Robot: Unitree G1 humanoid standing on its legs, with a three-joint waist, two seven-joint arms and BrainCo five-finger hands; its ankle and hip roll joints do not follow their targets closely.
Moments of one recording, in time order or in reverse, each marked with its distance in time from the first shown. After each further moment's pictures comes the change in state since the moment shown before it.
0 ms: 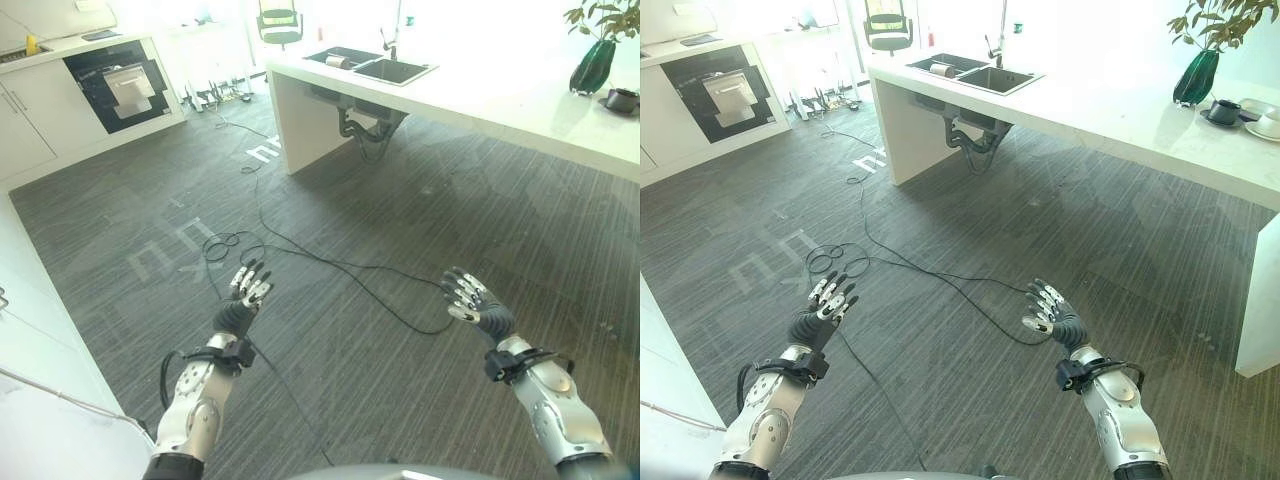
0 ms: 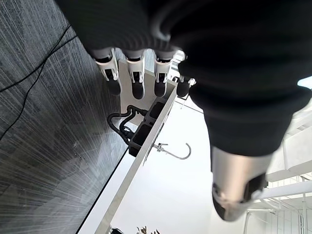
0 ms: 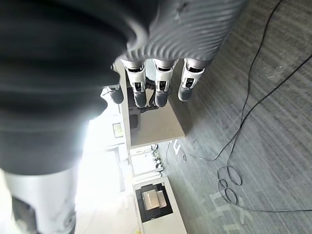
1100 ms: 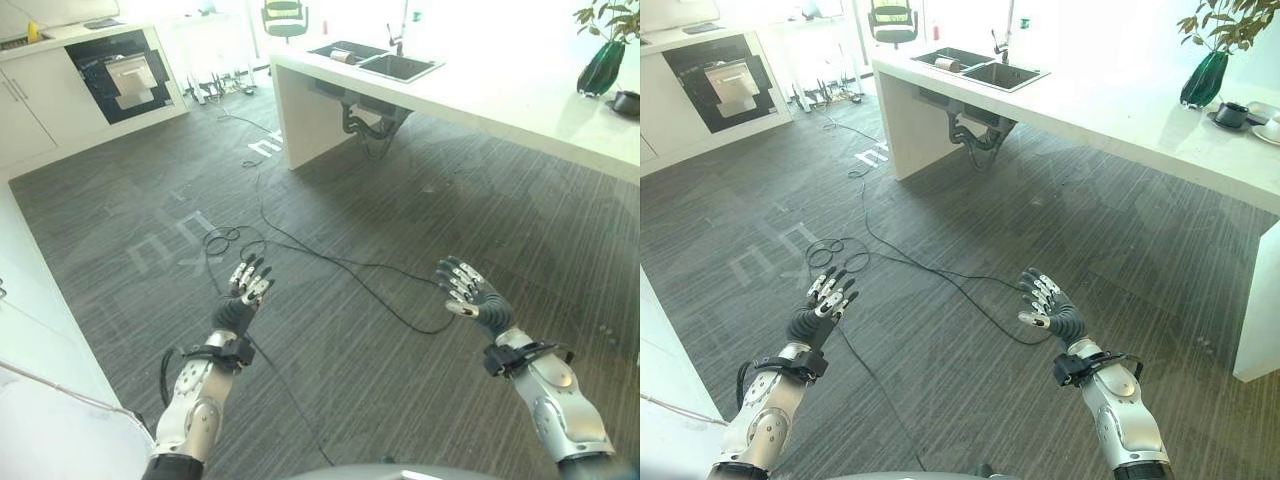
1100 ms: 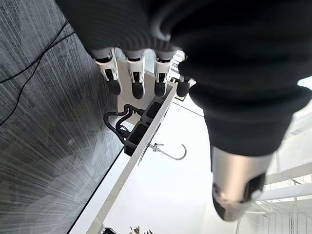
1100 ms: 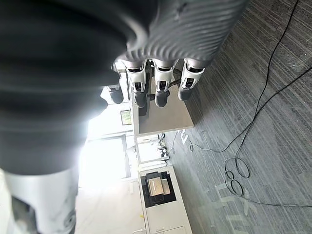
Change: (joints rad) left arm 0.008 0.000 0.004 -0.036 -0.016 0.000 -0.003; right arm 0.008 -0.004 -0.001 -0.070 0.000 0.002 0.027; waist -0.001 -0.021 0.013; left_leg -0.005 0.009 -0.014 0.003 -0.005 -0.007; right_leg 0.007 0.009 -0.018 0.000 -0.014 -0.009
